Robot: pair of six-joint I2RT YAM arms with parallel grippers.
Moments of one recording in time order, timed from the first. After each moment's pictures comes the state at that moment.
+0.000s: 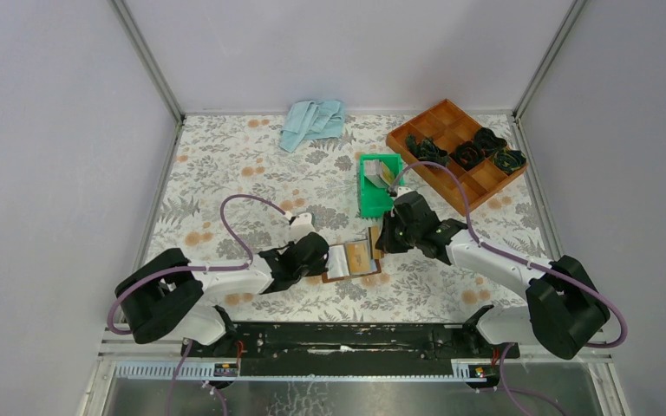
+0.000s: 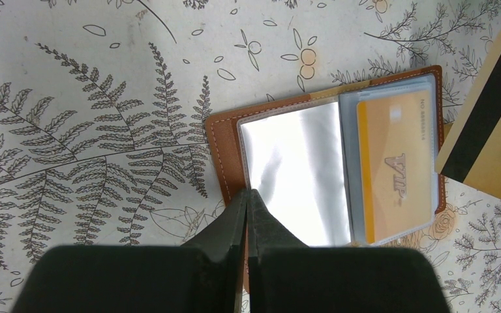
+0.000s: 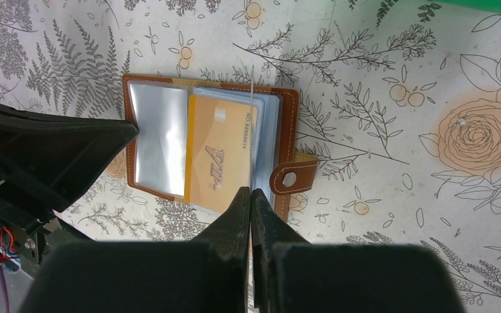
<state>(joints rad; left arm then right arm) -0.94 1.42 0.52 0.02 -0.34 -0.93 0.65 1.31 0.70 -0.25 -0.10 0.55</state>
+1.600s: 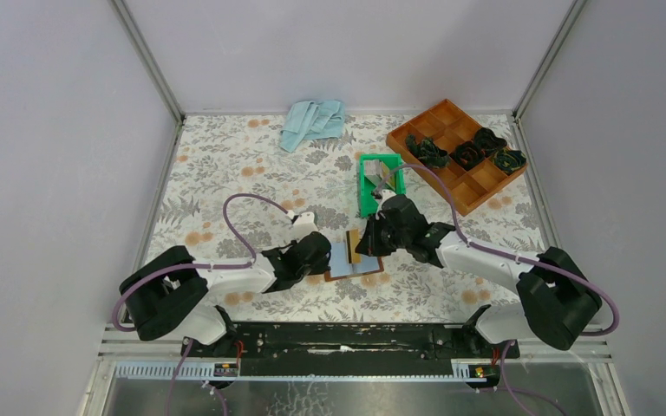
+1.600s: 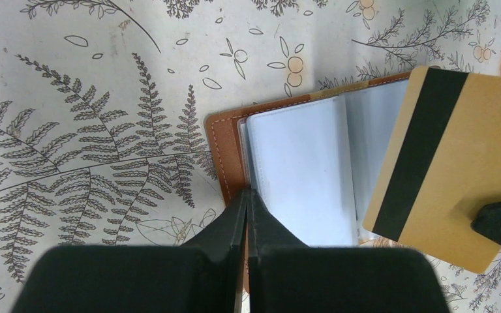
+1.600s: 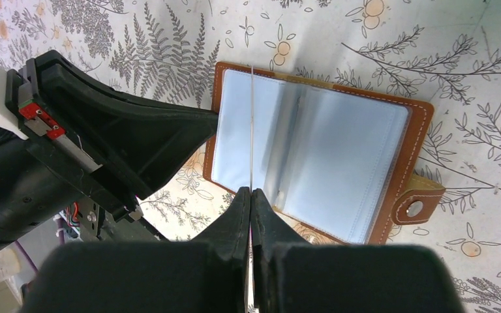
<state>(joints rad) -0.95 1.44 0.53 0.05 -0.34 -0.92 0.73 1.36 0.70 -0.10 -0.20 0.64</state>
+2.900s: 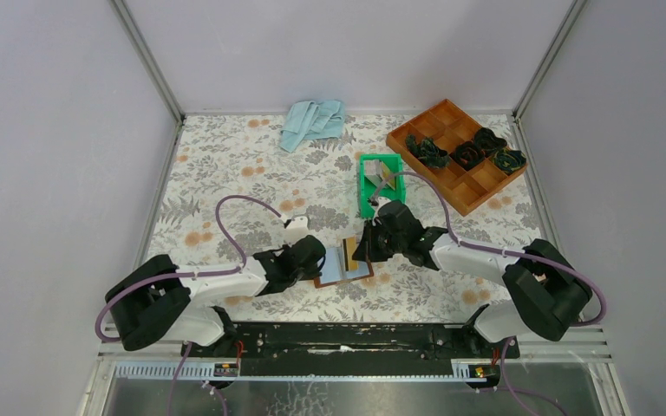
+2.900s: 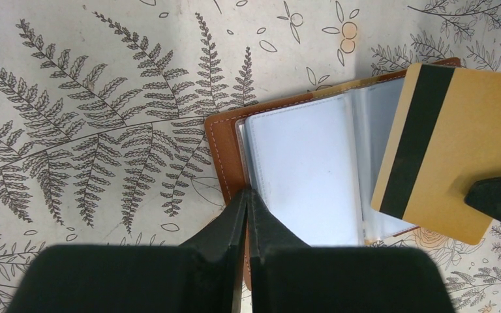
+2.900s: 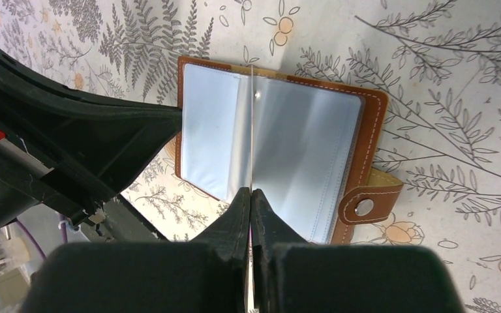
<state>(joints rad) -0.95 1.35 0.51 -0.12 -0.37 -0.92 0.75 1.43 0.66 -0.01 -0.23 0.67</state>
